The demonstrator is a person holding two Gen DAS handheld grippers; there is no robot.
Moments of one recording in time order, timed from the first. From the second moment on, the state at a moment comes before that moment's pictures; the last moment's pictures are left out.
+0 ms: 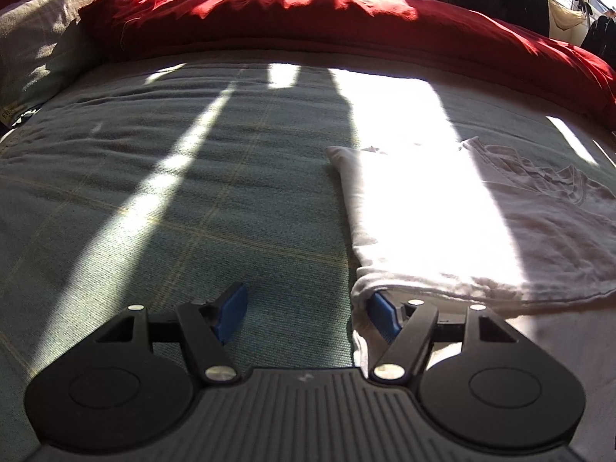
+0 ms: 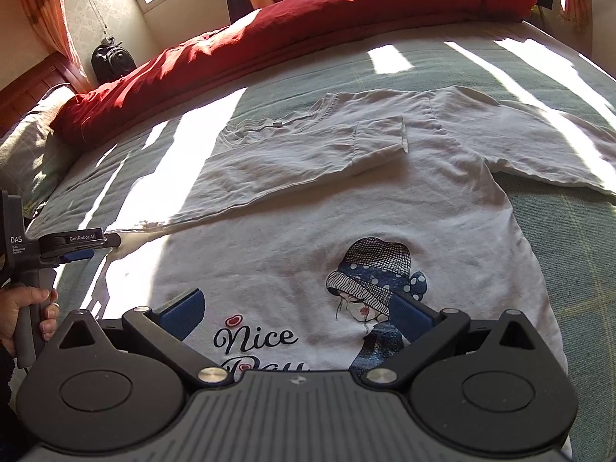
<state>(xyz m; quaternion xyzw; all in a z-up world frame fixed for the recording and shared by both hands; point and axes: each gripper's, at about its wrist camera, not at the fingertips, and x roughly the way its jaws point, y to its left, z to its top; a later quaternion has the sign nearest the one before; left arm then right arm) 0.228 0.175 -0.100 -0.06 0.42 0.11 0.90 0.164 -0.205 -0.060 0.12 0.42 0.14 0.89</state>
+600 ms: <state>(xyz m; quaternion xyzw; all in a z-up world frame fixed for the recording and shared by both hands) 0.263 0.143 -0.087 -0.13 0.42 0.00 0.90 0.168 -0.203 -0.056 0.13 0.42 0.16 0.88</state>
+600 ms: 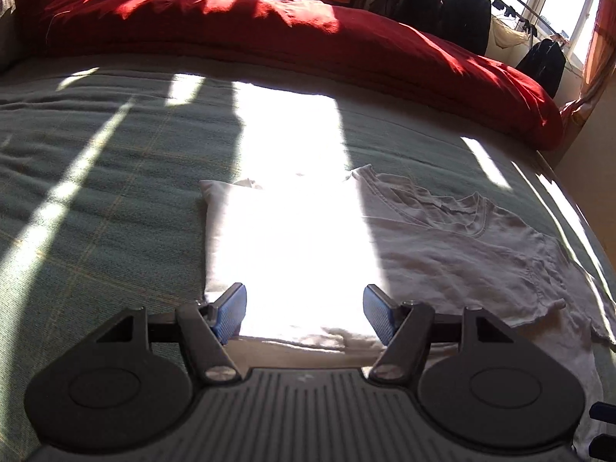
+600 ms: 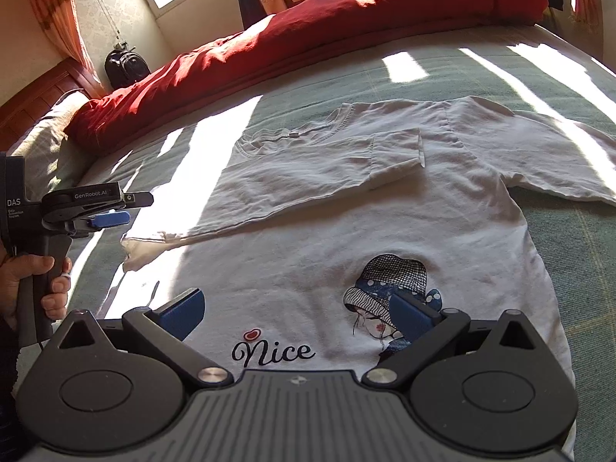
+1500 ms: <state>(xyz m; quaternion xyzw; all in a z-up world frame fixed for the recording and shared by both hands) 0.341 0.169 -0.093 -0.16 0.40 0.05 0.90 0.180 -0.221 -0.091 0.15 0.43 0.16 0.87</state>
